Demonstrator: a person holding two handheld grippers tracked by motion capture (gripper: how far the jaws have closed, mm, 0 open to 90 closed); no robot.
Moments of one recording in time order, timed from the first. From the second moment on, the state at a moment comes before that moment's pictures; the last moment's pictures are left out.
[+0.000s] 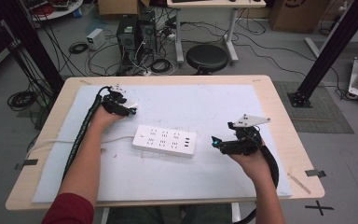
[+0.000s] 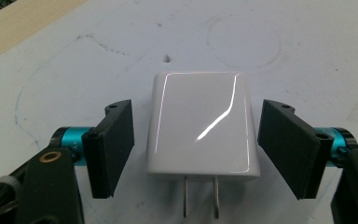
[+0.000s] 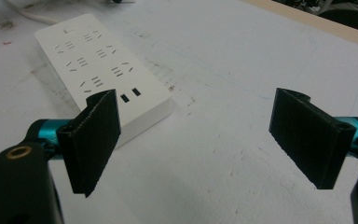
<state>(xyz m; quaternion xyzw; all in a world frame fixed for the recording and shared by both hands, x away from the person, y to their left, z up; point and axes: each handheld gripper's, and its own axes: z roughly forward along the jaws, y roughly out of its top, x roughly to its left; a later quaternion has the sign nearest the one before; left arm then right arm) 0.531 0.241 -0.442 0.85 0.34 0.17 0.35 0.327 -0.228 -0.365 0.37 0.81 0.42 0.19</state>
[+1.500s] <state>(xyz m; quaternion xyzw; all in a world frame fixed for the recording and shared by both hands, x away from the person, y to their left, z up) 0.327 0.248 -0.334 0.85 0.19 0.21 0.45 0.320 -0.214 -0.345 0.32 0.83 0.43 0.16</state>
